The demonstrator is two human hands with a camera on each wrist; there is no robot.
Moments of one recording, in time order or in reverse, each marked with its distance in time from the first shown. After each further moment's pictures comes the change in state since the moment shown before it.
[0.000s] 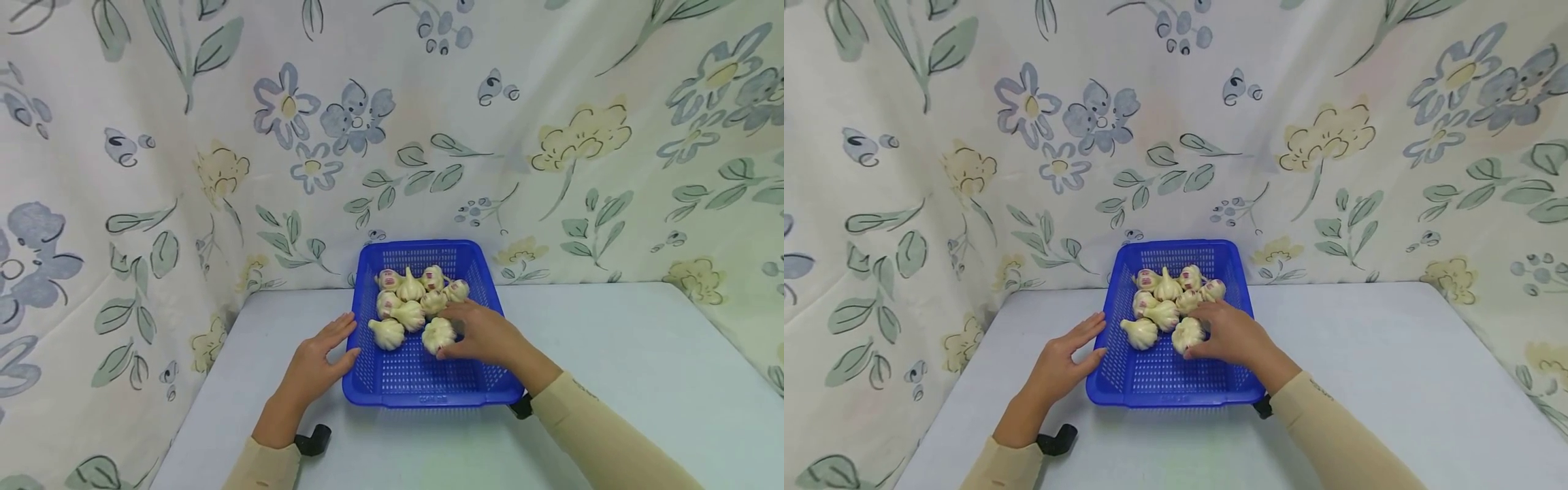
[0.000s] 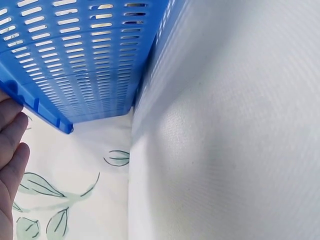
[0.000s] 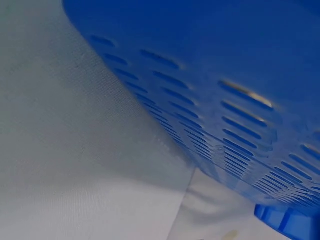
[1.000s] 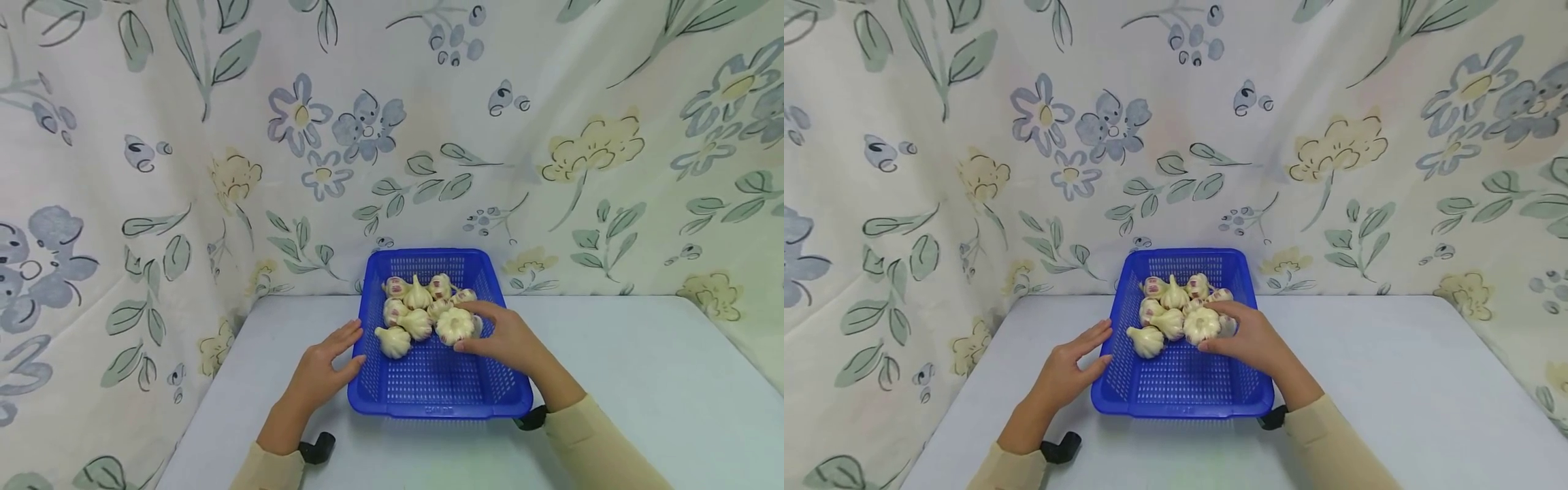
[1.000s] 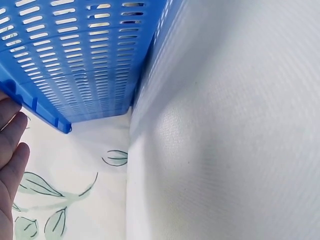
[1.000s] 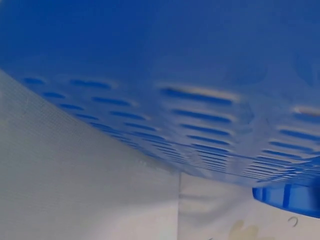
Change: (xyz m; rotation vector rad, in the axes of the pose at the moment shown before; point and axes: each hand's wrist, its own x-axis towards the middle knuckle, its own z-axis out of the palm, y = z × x) left_hand -0.001 0.002 -0.001 -0.008 -0.002 -0.006; right_hand -0.009 0.022 -0.004 0.396 0.154 0.039
